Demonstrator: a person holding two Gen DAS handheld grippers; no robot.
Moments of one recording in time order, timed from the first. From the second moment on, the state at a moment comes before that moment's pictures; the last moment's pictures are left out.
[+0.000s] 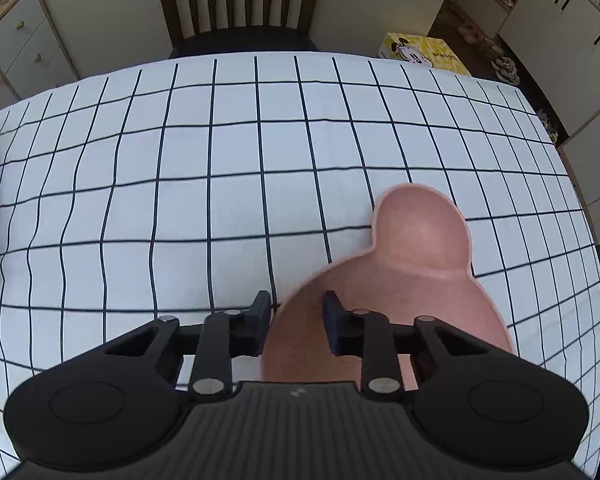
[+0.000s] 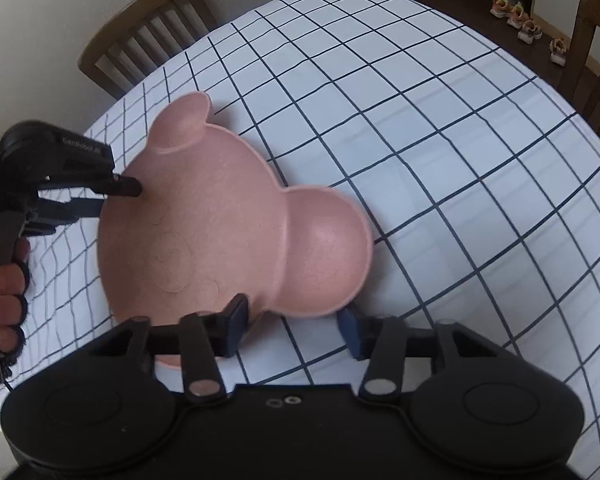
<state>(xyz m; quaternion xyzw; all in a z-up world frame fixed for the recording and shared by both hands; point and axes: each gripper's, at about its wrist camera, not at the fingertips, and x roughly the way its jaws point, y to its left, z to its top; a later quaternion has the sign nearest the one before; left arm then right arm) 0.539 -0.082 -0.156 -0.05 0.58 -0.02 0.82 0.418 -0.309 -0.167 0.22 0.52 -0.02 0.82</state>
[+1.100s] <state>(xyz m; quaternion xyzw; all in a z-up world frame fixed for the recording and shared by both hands) 0.327 -0.123 -0.057 -0.02 0.54 -0.11 0.83 0.310 -0.378 -0.087 0.14 0.49 0.04 0.86</state>
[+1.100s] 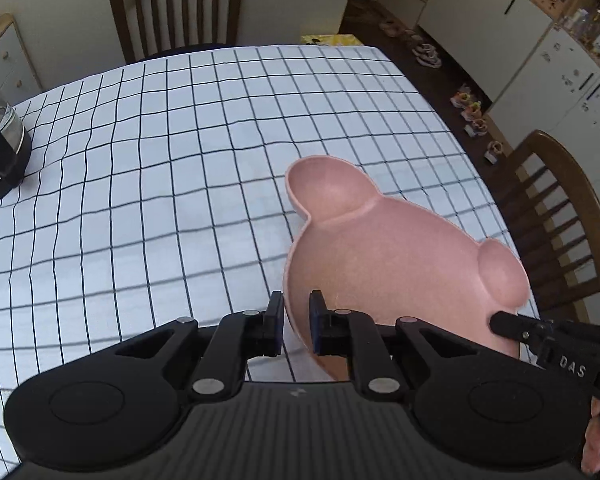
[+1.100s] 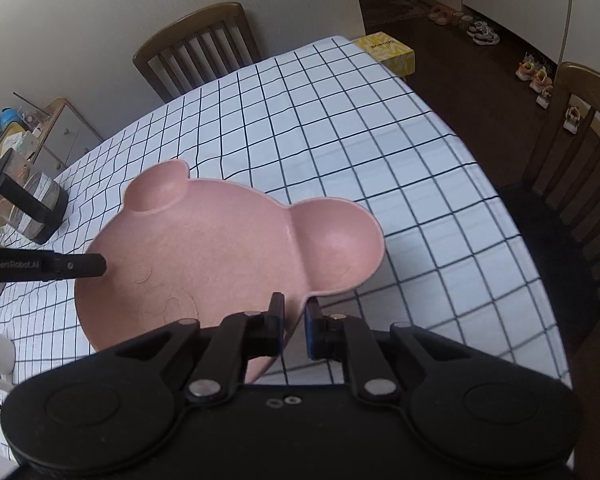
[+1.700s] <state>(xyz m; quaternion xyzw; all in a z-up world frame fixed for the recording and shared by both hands) 0.203 -0.155 -0.059 -0.03 0.53 -0.16 0.83 0.222 -0.420 -0.081 0.10 0.47 0.07 0.87</state>
